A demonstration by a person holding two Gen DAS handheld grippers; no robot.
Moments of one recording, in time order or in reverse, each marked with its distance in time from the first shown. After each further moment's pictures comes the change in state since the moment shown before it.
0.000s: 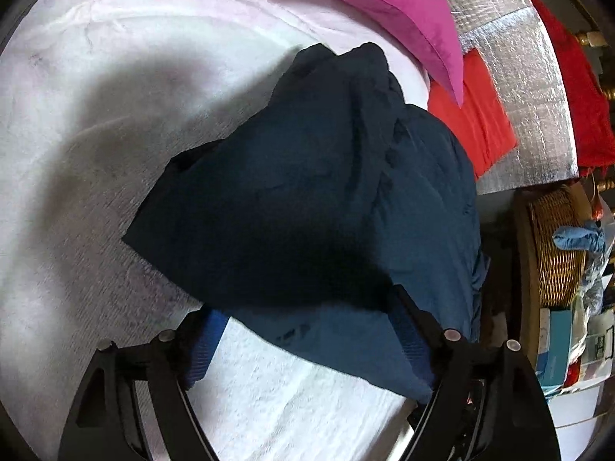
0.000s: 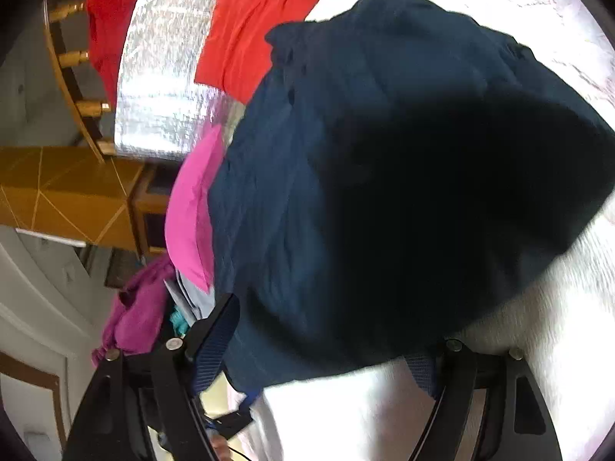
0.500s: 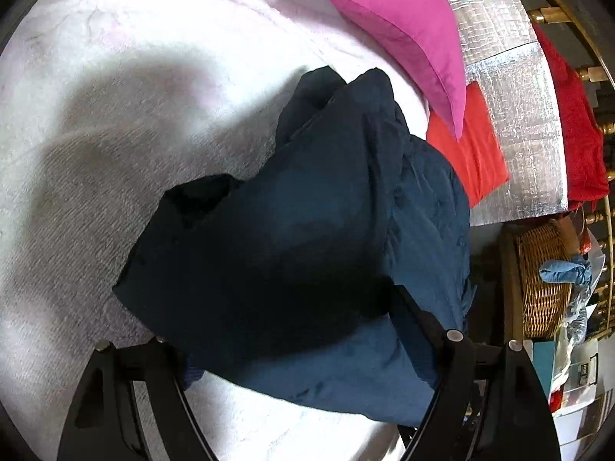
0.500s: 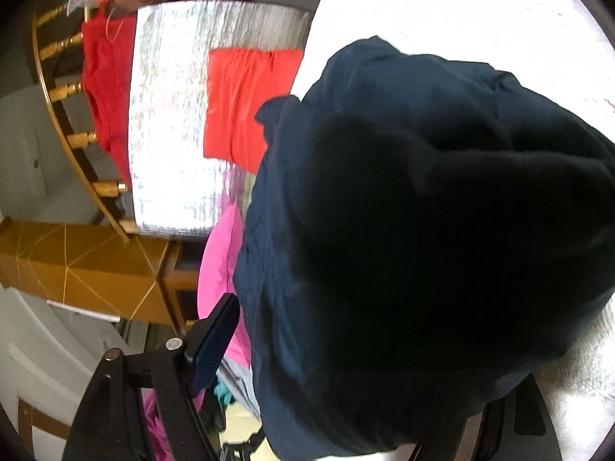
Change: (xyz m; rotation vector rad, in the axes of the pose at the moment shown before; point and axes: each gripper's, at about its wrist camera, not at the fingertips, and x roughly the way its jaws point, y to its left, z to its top) left arm 0.010 0.007 0.007 -0.059 -0.097 -0.066; right arm -0.001 -0.019 0.025 0.149 -0.222 0.089
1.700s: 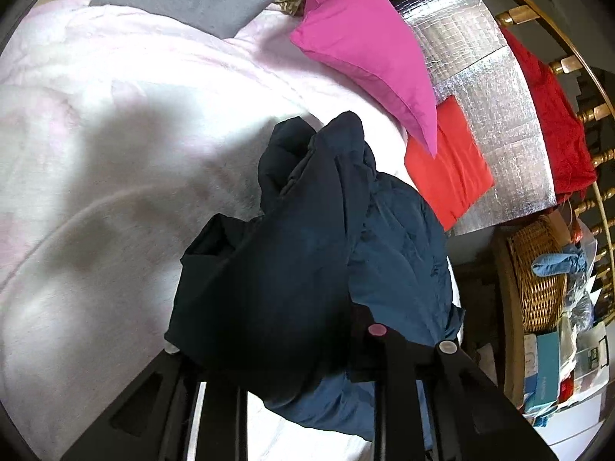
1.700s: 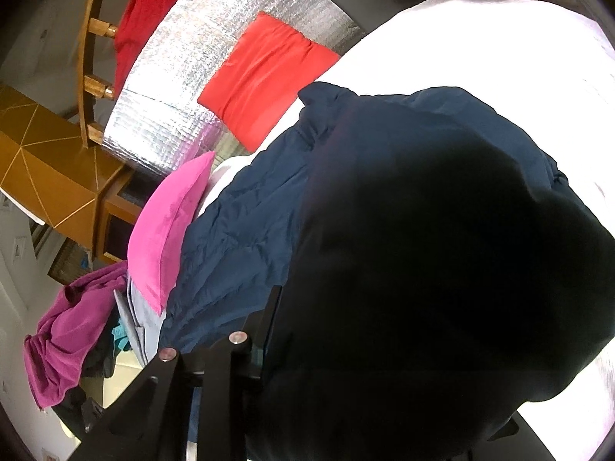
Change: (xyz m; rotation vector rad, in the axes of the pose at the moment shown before) left arm -0.047 -0.011 0.011 0.098 -0.100 -0.025; right arm -0.058 0.036 -0.031 -0.401 0.015 -0.276
